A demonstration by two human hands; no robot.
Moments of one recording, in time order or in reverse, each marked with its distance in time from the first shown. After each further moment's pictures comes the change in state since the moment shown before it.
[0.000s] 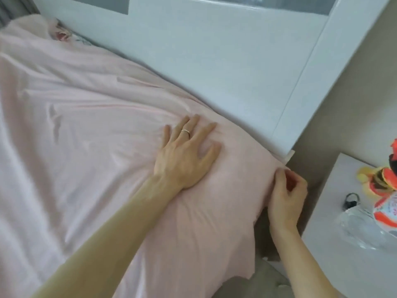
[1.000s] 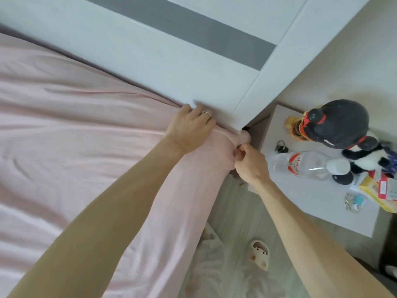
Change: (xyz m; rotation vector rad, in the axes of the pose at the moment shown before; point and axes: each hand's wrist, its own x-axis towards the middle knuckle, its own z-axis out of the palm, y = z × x) left_hand 0.103 0.052 -0.021 0.278 -0.029 0.911; right_hand 0.011 -0.094 -0.027 -0.898 -0.425 0.322
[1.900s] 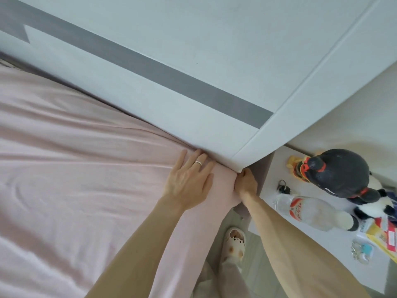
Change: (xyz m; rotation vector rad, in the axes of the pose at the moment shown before) left_hand -0.027 0.032 0.011 -0.317 -0.129 -0.398; right_hand 0.078 -0.002 0.029 0.365 0.044 0.292
